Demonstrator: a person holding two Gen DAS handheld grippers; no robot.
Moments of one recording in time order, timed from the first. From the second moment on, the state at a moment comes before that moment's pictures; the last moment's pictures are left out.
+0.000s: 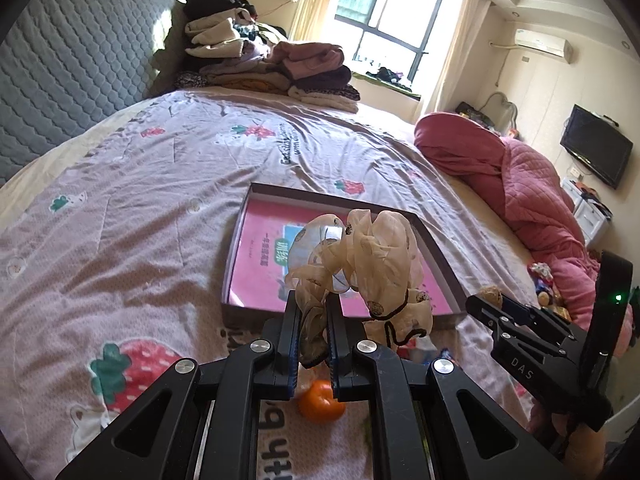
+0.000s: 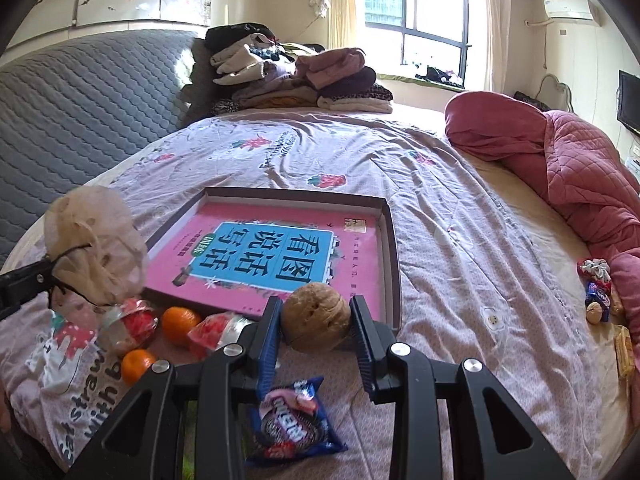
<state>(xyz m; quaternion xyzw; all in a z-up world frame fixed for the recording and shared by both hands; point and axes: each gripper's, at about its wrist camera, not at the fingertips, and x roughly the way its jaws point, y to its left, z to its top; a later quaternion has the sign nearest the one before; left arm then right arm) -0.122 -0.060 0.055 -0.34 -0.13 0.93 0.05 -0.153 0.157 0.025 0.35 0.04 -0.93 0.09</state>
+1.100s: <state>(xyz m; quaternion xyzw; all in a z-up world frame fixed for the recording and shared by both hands) -0.256 -0.076 -0.016 -0.47 -0.10 0.87 -0.01 -0.251 0.154 -0.042 0.45 0.06 -0.89 0.08</state>
